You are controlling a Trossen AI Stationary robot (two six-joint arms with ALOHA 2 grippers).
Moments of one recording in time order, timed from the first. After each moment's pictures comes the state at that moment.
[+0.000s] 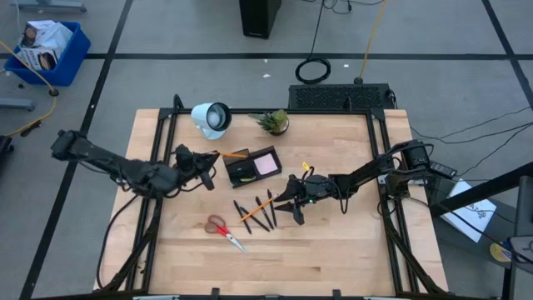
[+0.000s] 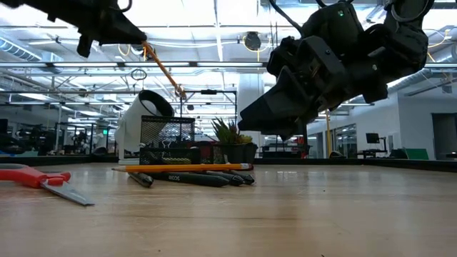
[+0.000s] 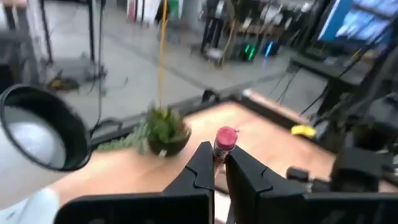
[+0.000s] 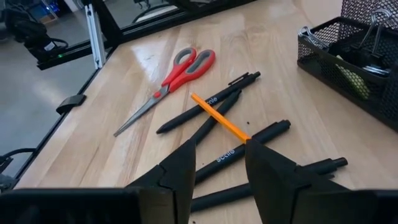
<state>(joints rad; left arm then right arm) -0.32 0.83 0.51 0.06 -0.94 -0.46 0.11 1.79 0.59 0.85 -0.11 0.33</state>
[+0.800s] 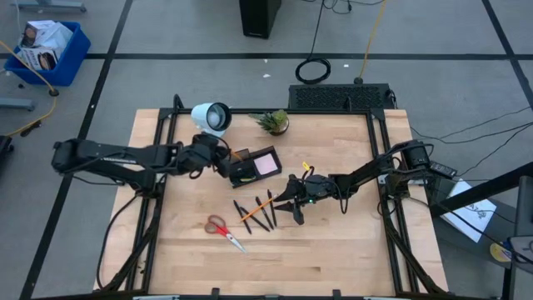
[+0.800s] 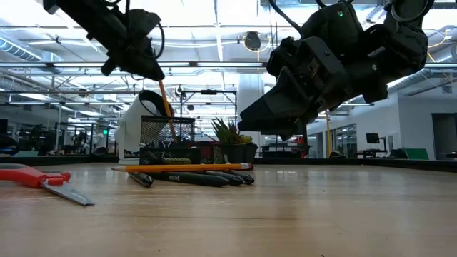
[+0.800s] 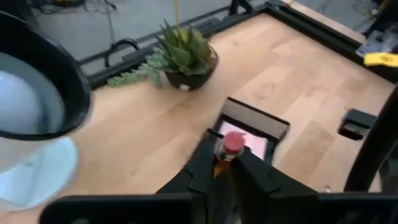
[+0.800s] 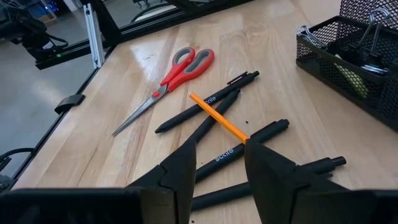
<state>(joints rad) 0.03 1.06 0.72 -0.29 -0.50 -0.56 0.11 1.79 0.59 0.84 -0.11 0.33</state>
